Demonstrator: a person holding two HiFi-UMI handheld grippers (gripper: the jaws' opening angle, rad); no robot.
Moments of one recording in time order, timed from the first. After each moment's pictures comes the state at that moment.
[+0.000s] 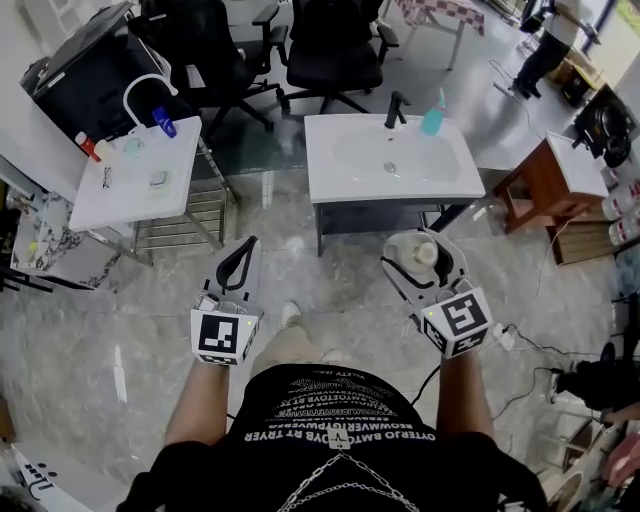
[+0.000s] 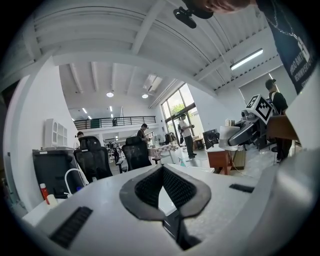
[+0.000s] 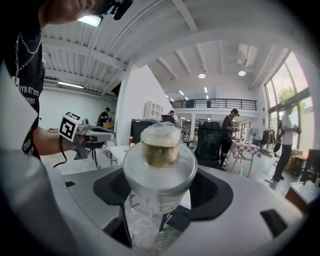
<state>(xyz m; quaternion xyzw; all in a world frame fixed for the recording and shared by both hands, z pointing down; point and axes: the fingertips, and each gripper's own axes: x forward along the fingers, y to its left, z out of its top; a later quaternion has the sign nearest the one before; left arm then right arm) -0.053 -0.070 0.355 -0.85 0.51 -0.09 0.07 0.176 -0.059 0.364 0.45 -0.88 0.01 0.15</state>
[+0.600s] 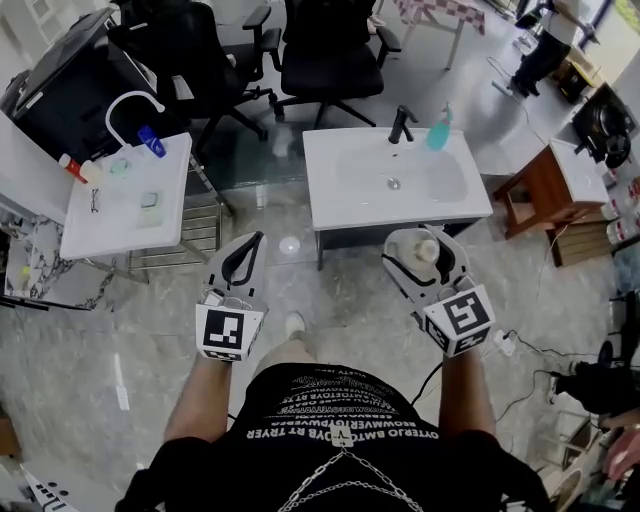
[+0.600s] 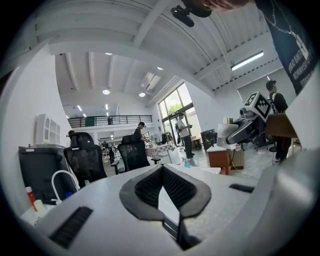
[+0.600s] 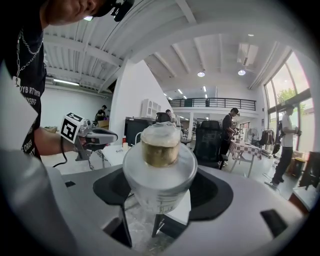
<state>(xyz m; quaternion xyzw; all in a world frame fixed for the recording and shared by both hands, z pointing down) -0.061 -0.211 0.361 -0.87 0.48 -0.09 0.07 0.154 -0.189 0.366 0.46 -0.87 0.01 0.16</state>
